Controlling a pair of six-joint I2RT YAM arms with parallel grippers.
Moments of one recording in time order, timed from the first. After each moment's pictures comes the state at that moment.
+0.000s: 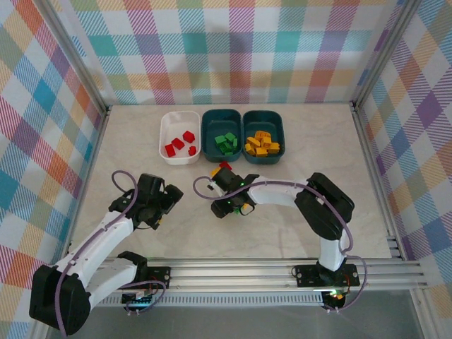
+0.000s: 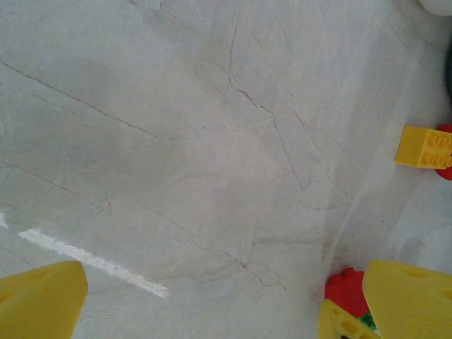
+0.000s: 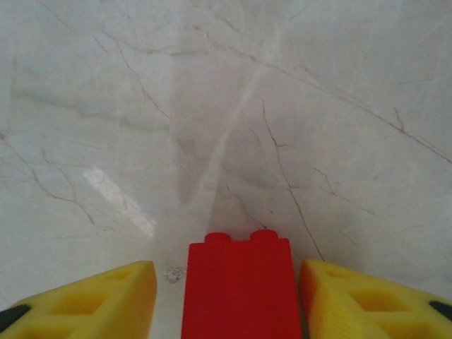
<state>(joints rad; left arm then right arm) -0.33 0.96 0.58 -0.67 0.04 -1.17 0.93 1.88 1.15 -0.42 -0.07 0.18</state>
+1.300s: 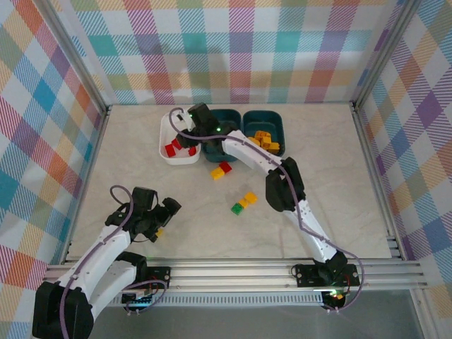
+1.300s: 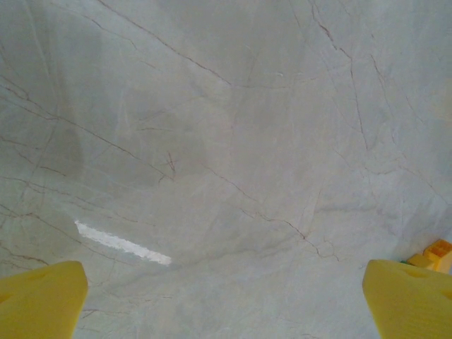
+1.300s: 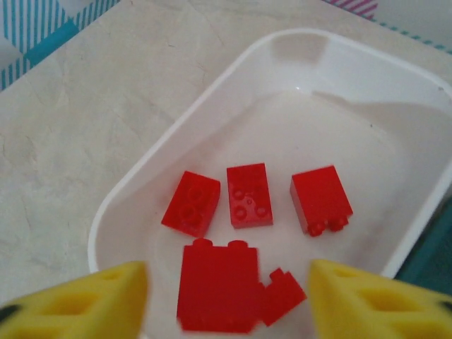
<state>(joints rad) -0.24 0.83 0.40 -0.64 0.20 -1.08 0.78 2.56 2.52 -0.62 -0.09 0.08</state>
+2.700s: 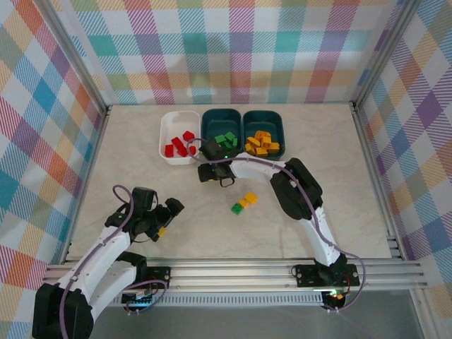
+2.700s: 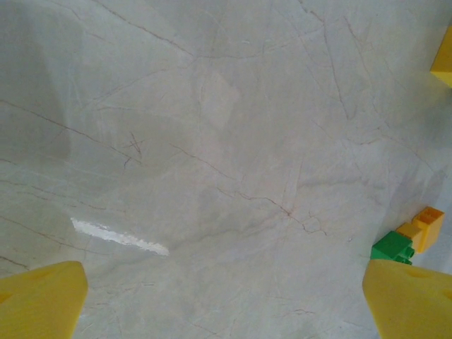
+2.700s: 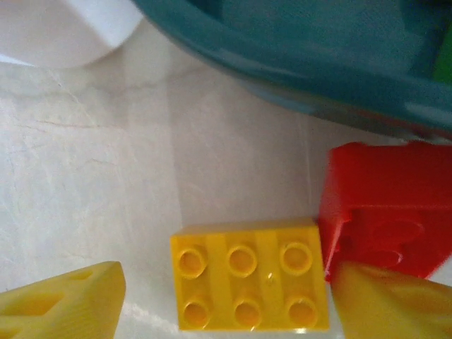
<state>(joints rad) -0.24 0.83 0.40 -0.61 0.27 -1.04 0.83 2.23 1.68 -0.49 0.10 0.51</state>
